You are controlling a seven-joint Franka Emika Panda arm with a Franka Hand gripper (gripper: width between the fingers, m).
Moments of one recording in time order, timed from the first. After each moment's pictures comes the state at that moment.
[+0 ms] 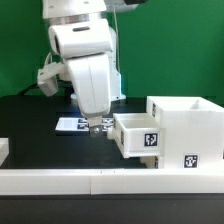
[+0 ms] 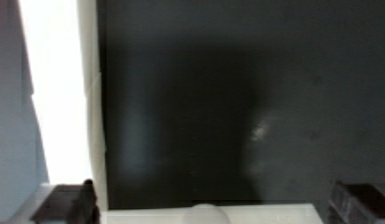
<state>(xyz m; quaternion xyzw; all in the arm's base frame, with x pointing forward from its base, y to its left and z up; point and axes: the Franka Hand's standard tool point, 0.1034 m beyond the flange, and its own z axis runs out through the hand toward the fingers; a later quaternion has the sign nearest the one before) 0.599 -0.056 0.075 -0.67 -0.73 -0.05 0.10</state>
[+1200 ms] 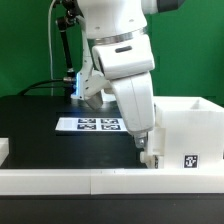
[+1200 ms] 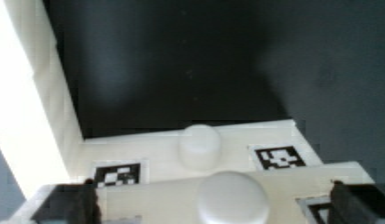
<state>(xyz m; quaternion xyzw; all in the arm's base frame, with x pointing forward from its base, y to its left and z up) 0.600 0.023 0.064 -0.70 -0.70 -0.05 0.12</state>
